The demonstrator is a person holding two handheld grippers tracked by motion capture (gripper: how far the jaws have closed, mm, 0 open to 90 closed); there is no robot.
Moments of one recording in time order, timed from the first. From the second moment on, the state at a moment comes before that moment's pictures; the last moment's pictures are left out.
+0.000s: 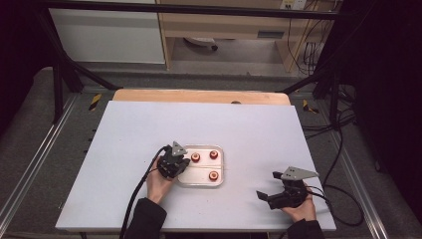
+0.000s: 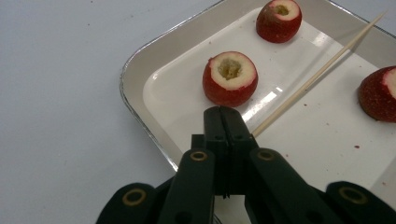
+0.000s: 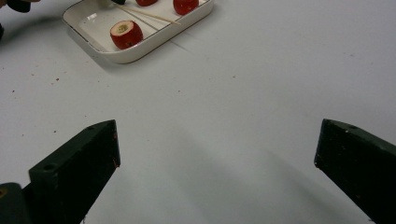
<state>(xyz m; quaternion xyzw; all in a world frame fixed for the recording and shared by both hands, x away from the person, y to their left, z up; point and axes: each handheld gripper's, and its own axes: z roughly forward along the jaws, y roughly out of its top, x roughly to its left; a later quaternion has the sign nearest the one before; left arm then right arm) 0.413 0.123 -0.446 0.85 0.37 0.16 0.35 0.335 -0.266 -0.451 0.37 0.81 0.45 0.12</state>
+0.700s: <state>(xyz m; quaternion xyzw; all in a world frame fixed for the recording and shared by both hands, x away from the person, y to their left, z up) 0.383 0.125 -0.447 0.86 0.33 0.14 0.36 0.335 -0.265 -0.451 0.37 0.81 0.45 0.12</state>
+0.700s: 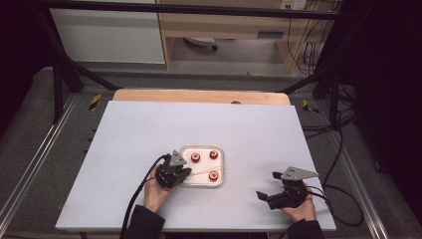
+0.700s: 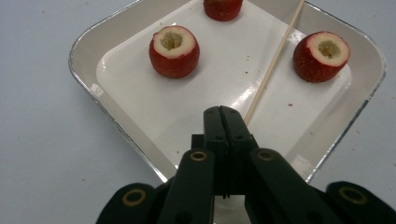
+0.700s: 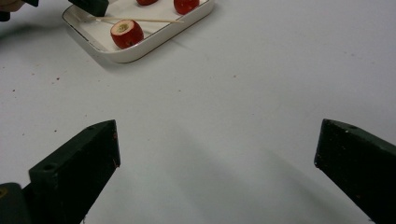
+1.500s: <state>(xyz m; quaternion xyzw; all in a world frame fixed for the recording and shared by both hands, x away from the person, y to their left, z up) 0.396 0.100 -0.440 0.89 0.29 0.11 0.35 0.335 -0.265 -0.452 0.36 0.81 0.45 0.12</state>
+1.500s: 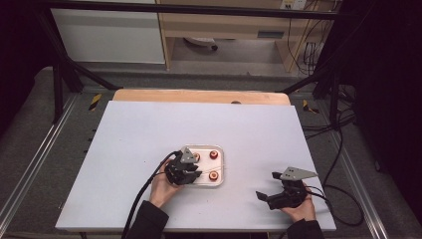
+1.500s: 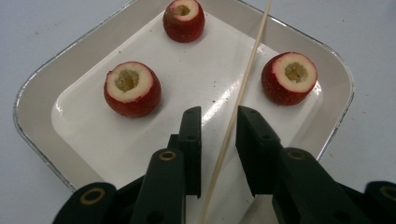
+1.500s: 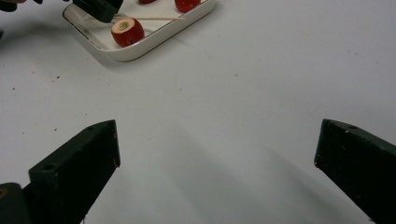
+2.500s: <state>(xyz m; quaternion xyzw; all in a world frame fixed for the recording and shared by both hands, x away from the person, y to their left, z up) 0.390 0.102 -0.436 0.88 0.27 0.11 0.37 0.335 -0.264 -0.452 0.36 0.81 0.45 0.12</state>
